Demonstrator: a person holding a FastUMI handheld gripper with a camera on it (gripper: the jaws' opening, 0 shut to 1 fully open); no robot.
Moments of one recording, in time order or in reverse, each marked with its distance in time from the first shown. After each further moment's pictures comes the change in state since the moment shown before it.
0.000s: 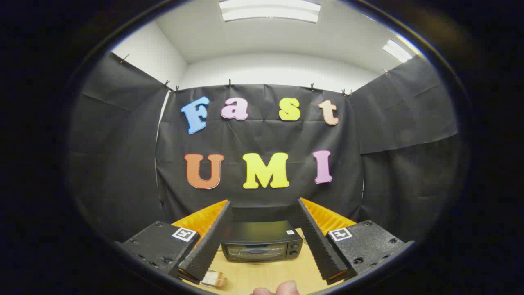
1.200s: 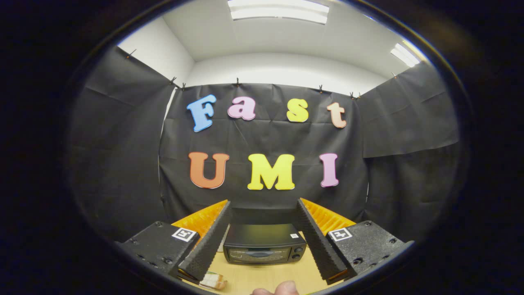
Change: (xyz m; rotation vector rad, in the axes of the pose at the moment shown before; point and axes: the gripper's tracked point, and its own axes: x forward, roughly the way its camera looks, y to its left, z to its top) arm 0.022 0.022 -0.007 -0.040 0.000 0.054
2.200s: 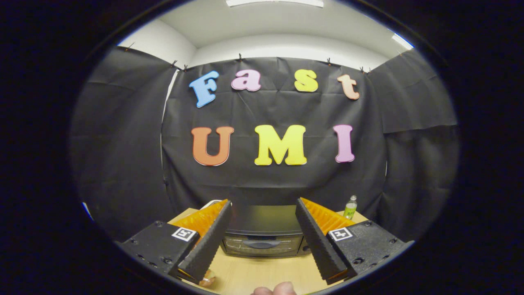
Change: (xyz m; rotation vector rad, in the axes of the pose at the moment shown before) arm 0.085 -0.021 -0.122 0.039 0.155 0.079
